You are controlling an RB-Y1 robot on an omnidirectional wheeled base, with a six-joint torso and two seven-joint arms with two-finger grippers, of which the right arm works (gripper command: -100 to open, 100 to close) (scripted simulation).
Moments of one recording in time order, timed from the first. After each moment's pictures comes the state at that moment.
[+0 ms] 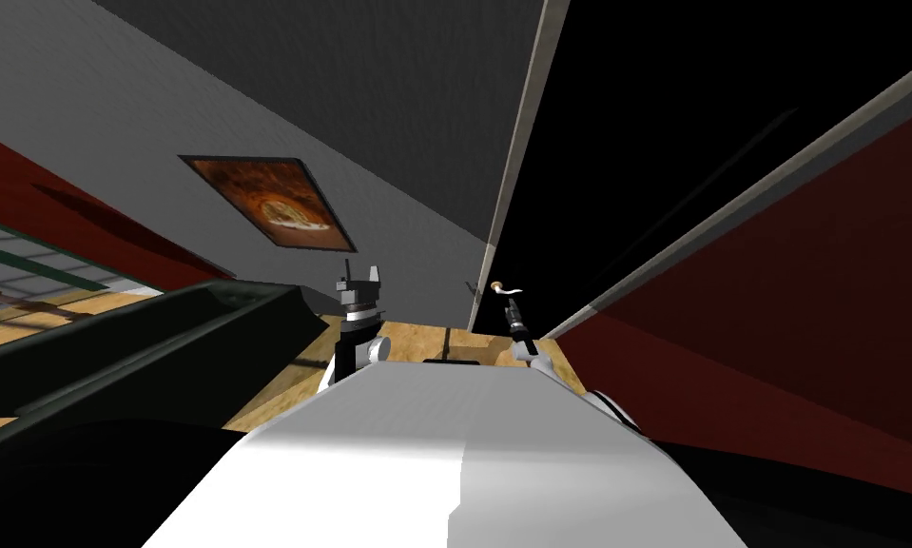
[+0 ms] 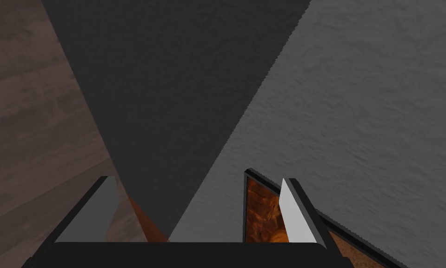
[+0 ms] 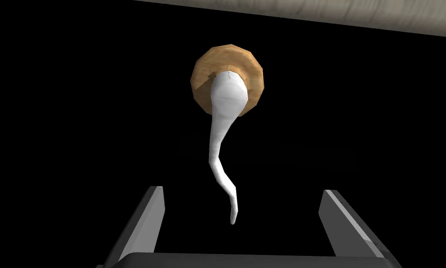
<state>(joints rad) -0.11 -0.38 0.20 -0.77 -0.38 -0.70 -0.02</state>
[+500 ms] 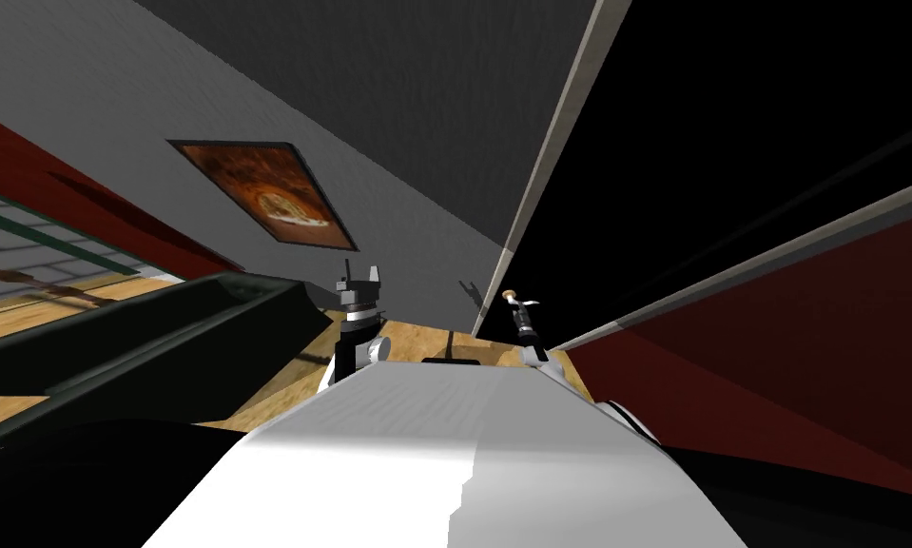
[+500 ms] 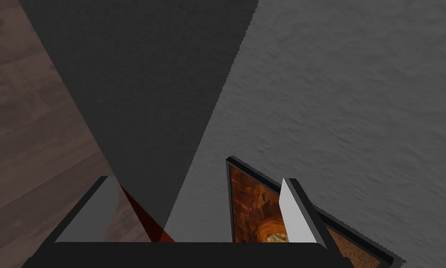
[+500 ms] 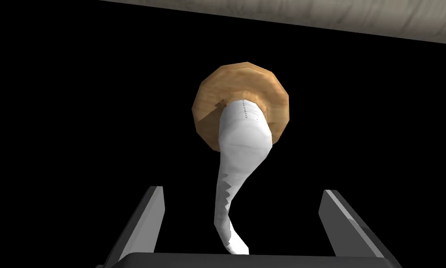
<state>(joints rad) -0.06 -0.43 0.16 -0.78 -0.40 -0.72 -0.05</state>
